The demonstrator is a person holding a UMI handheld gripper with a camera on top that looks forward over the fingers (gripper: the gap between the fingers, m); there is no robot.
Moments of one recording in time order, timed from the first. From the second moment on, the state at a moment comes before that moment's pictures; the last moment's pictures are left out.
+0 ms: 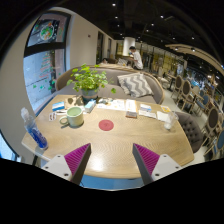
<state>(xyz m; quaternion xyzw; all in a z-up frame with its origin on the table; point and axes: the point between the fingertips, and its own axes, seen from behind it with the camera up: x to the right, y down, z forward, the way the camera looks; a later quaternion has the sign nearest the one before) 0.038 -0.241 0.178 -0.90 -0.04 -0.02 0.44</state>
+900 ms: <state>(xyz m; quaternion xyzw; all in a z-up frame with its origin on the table) -0.323 -0.236 0.088 -0.87 -0.06 0.09 0.49</state>
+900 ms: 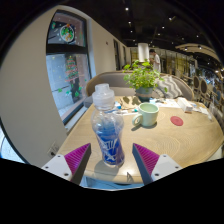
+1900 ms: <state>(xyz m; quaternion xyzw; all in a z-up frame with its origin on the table) -0.381 -0.006 0.237 -0.72 0.26 0.45 0.46</state>
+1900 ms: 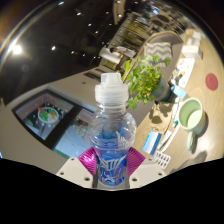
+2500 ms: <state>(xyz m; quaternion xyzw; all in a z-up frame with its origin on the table) -0.332 0.067 0.179 -0.45 0.56 0.67 0.19</state>
